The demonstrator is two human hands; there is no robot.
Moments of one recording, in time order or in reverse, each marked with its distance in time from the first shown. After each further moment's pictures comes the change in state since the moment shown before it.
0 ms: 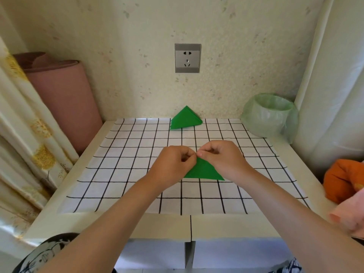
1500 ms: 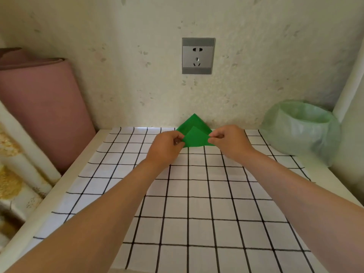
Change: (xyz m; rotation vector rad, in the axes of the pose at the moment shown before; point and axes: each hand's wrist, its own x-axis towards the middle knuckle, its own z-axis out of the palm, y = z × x) left_hand 0.145 -0.103 -0.009 0.167 0.196 -0.029; right_hand 0.161 0.061 0.004 -0.222 0.086 0.008
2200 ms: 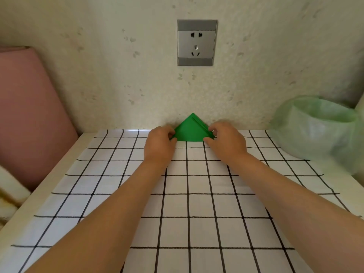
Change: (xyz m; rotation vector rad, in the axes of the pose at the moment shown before) left_hand 0.052 -0.035 0.033 0.121 0.193 -0.076; right_hand 0.045 0.026 0.038 -0.321 0.153 -0.058
